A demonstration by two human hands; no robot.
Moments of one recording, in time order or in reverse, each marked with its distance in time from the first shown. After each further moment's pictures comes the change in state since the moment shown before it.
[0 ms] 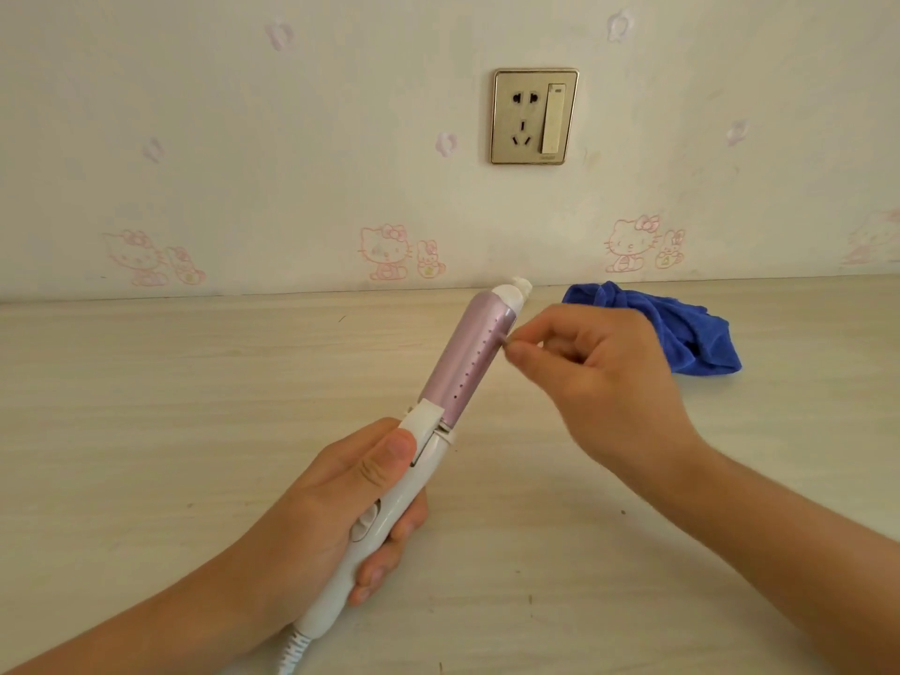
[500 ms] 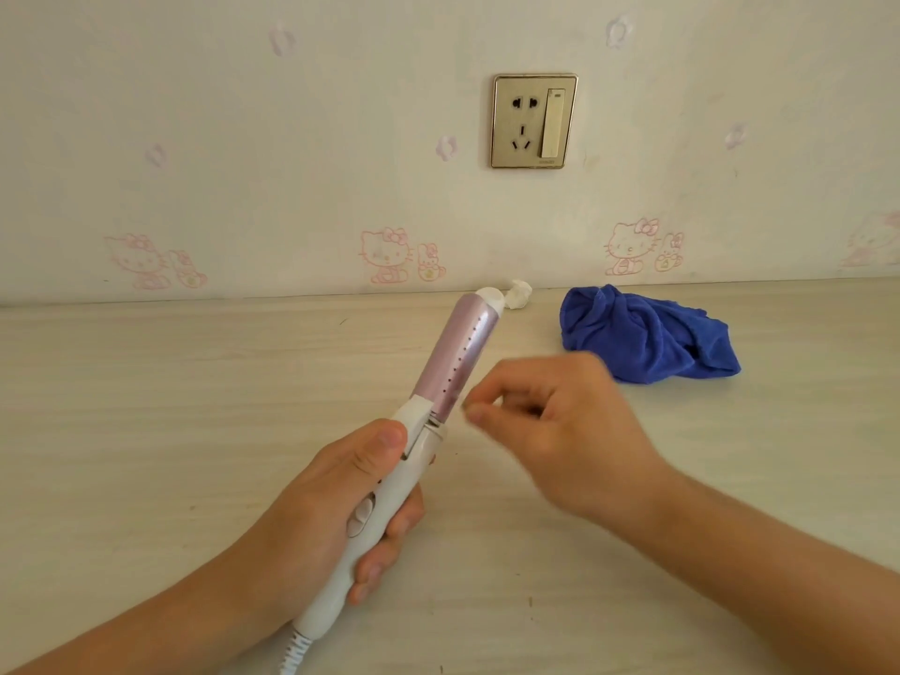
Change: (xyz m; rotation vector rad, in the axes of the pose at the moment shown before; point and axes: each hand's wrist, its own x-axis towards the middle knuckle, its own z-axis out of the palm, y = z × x) left_hand 0.000 0.001 -0.001 0.032 0.030 -0.017; right_hand -0.016 -0.006 0.014 -0.094 -0.198 -0.086
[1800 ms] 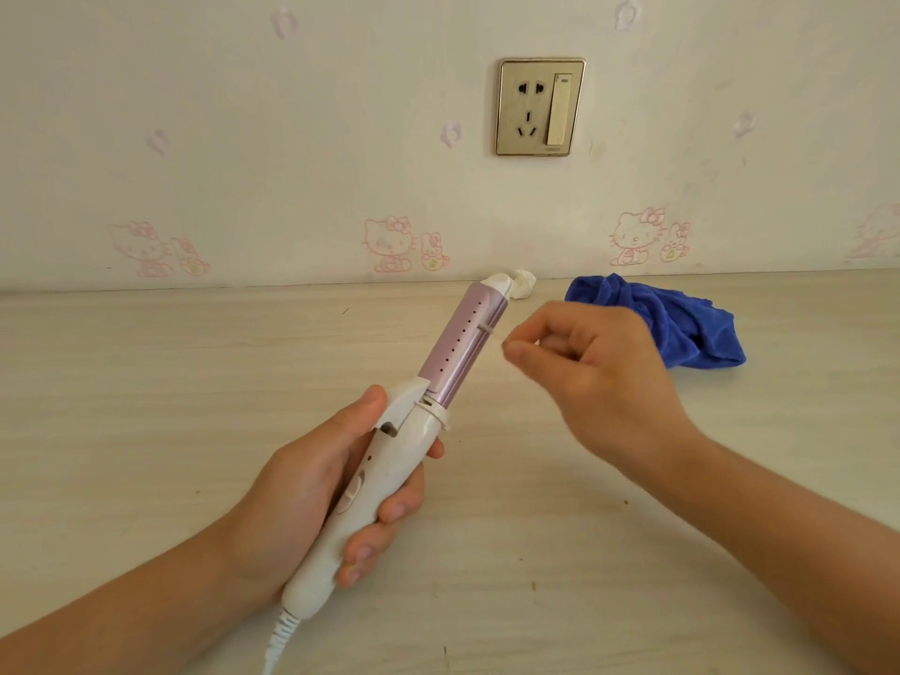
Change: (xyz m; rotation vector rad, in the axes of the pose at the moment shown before) left_hand 0.000 -0.012 -0.023 -0.006 0.022 -0.057; right_hand 0.012 0.012 -0.014 0.090 0.145 0.072
